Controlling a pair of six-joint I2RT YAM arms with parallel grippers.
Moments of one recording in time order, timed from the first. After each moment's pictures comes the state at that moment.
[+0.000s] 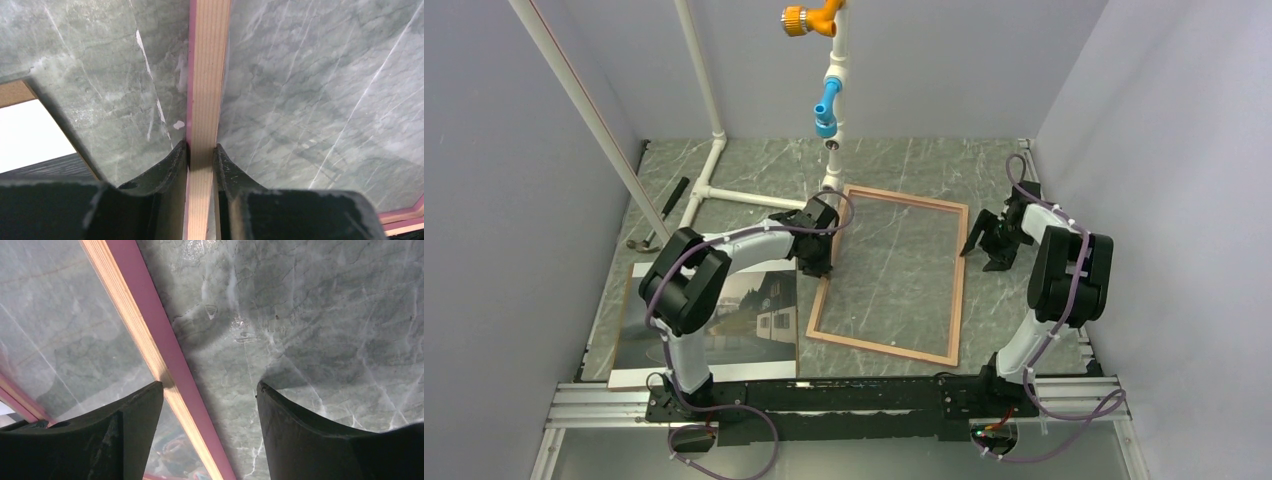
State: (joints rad) left arm -0.67 1.87 1.20 -0.47 0.04 -0.58; right arm -0.21 1.81 1.13 -0.65 -0.28 0.32
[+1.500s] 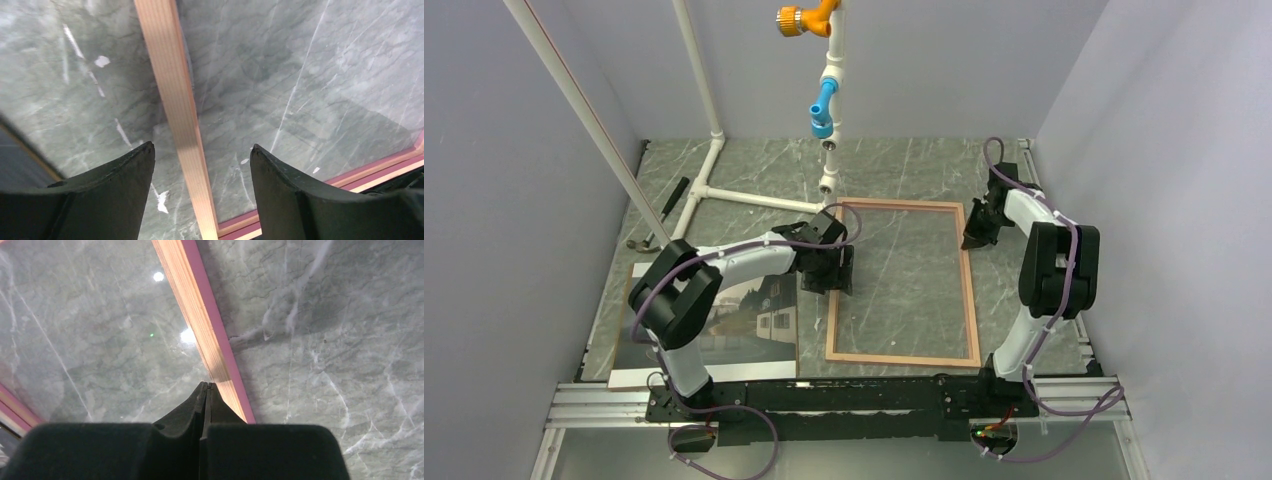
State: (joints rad) left arm -0.75 1.78 1.12 -0.45 0.12 -0.66; right arm -0.08 1.84 1.26 -0.69 -0.15 0.35
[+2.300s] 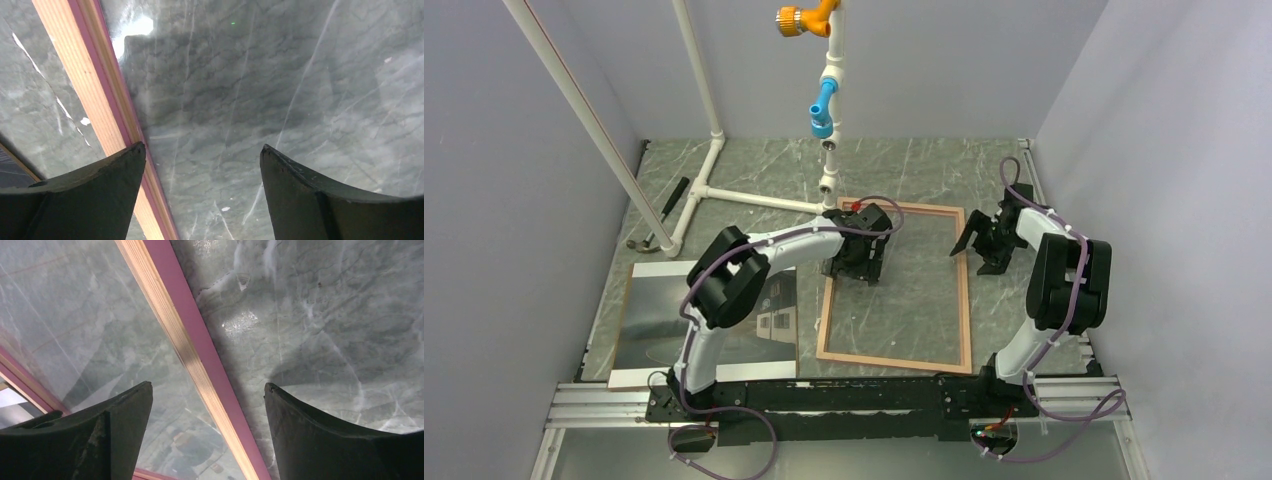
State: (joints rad) left arm -0.86 2.06 1.54 -0.72 -0.14 -0.64; right arm -0.18 1.73 1.07 -0.62 -0.28 0.38
